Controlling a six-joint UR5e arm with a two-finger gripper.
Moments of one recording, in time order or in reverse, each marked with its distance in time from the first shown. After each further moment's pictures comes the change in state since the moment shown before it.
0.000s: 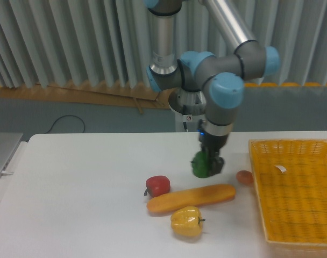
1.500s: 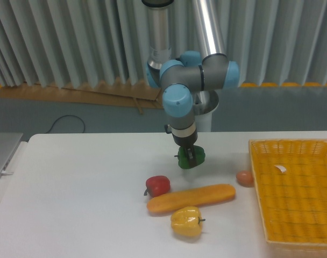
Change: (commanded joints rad) arm -0.126 0.034 -0.178 0.109 0.255 -0.129
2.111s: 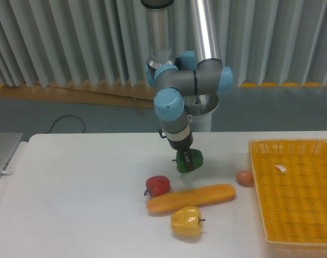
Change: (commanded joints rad) arm 0.005 -0.048 0.046 0.037 0.012 -0.009
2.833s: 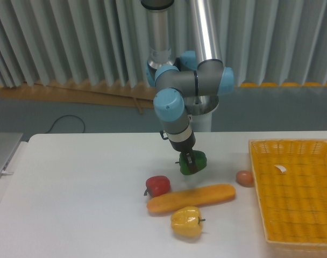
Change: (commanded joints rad) arm -0.002 -0.003 0.008 0.006 0.038 0.000
